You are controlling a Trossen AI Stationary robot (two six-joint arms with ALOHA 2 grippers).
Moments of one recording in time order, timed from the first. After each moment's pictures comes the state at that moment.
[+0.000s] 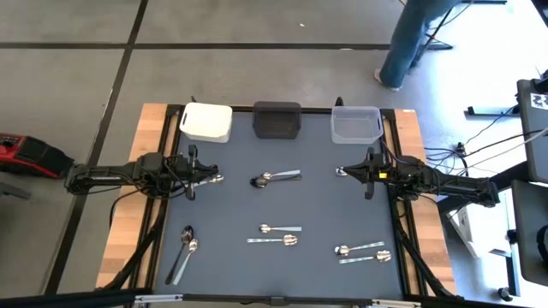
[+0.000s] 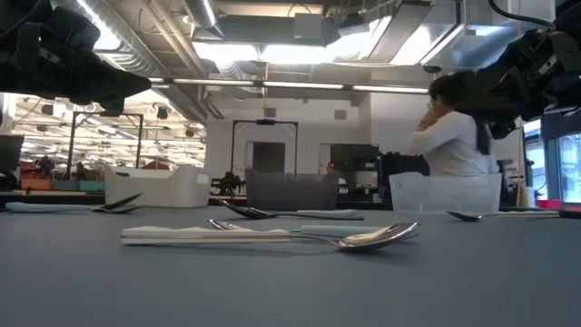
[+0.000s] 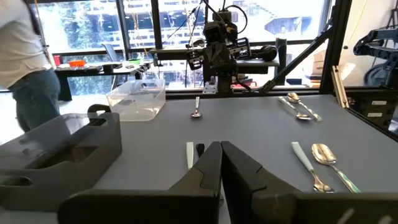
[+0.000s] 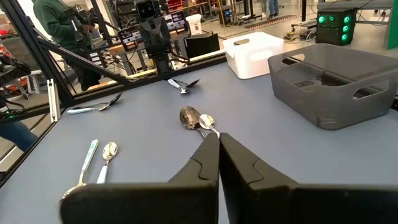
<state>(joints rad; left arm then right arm) 0.07 0.04 0.01 0.02 -0.04 0.03 -0.10 0.05 0.07 -0.15 0.03 0.23</state>
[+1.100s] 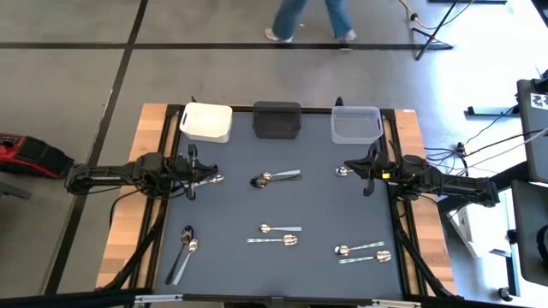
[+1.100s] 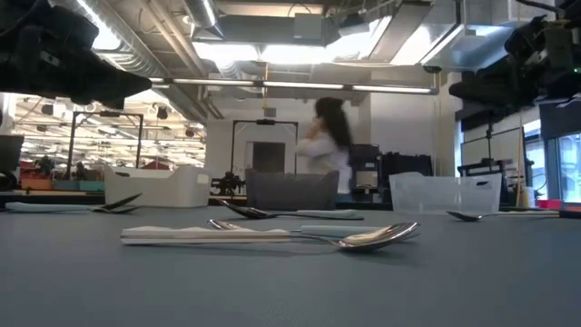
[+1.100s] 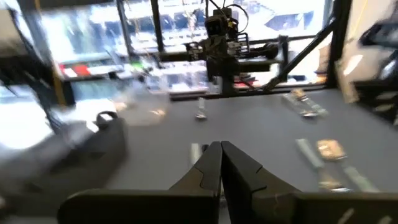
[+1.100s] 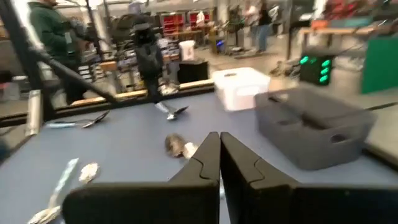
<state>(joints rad) 0.06 0.04 0.01 0.03 -0.07 0.12 -0.10 0.04 0.06 -0.01 0.13 0.08</state>
